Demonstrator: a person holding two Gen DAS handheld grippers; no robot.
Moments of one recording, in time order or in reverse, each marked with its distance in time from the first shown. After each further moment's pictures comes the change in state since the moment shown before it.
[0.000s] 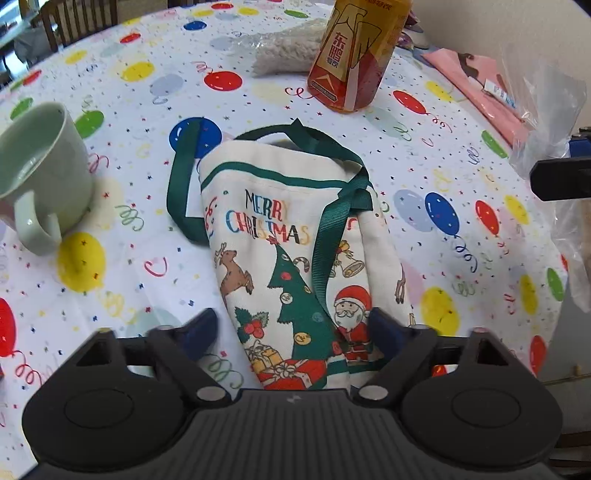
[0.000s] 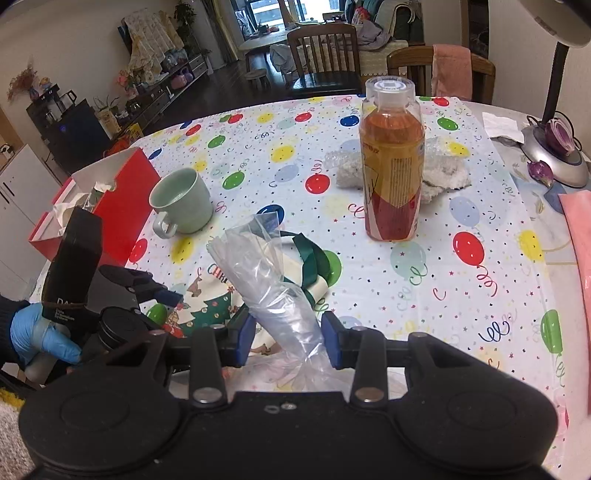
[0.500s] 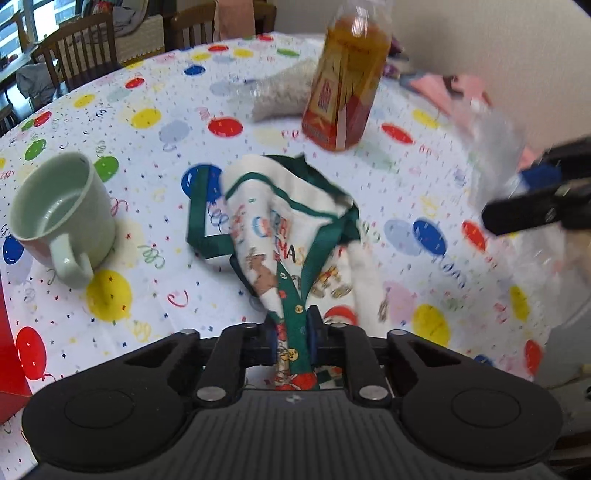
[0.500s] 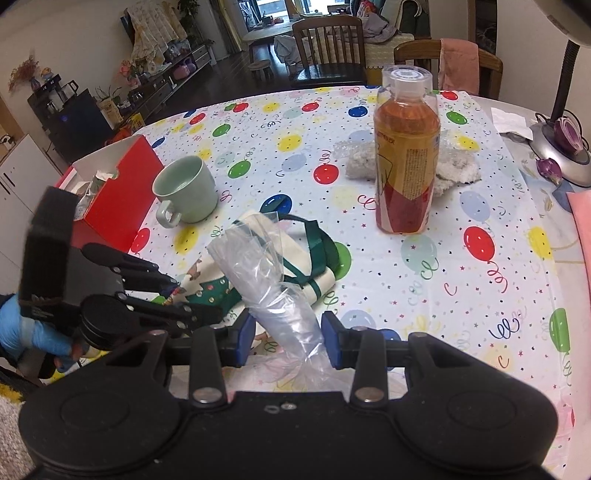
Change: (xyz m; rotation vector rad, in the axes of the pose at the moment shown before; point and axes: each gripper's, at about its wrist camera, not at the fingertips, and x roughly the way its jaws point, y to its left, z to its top) left arm -0.030 -0.001 -0.001 0.050 -0.111 0.017; right arm 0.009 0.011 0.001 -0.014 0.027 -0.001
